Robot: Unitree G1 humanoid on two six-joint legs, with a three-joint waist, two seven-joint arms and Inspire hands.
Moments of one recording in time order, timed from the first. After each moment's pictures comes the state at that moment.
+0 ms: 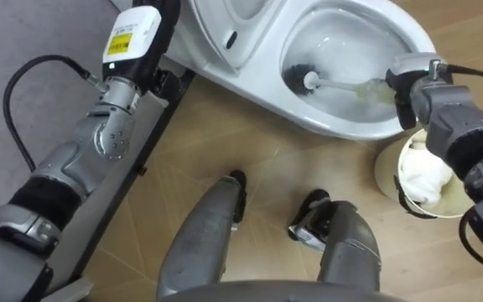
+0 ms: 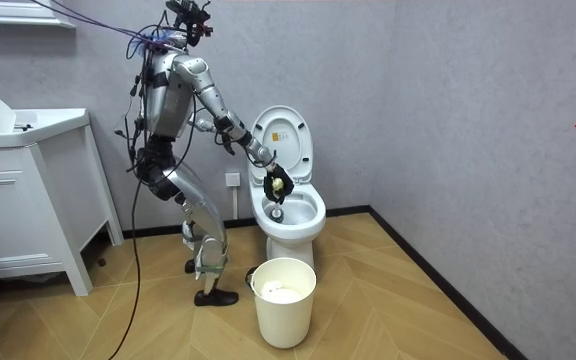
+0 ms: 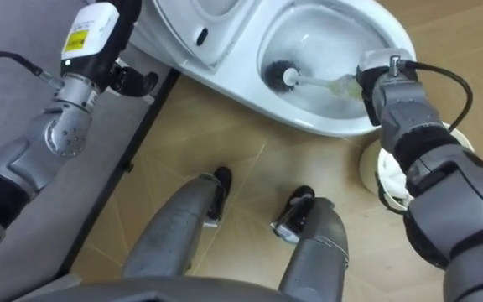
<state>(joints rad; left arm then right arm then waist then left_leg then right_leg) -0.35 0.54 -0.50 0.50 0.46 -0.20 0.34 -0.66 -0.55 0.70 0.99 -0.78 0.17 0.19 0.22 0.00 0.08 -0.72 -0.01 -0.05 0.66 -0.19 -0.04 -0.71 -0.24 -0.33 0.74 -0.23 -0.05</state>
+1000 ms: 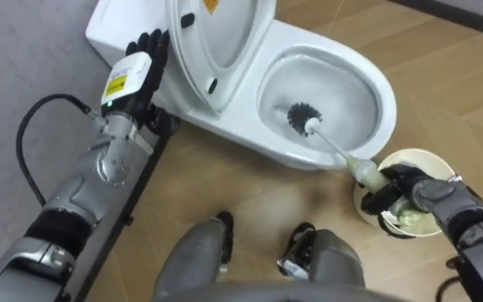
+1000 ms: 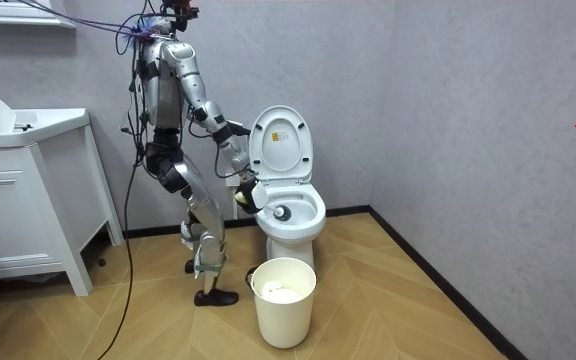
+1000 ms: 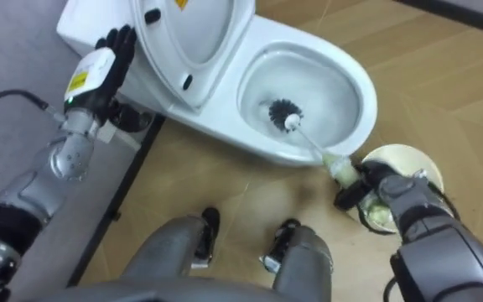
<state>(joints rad) -0.17 0.43 -0.34 0.54 0.52 -0.10 0.24 -0.33 -0.44 0.32 1.26 -0.11 0.03 0.18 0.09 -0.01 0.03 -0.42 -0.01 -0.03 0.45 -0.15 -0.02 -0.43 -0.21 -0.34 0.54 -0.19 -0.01</state>
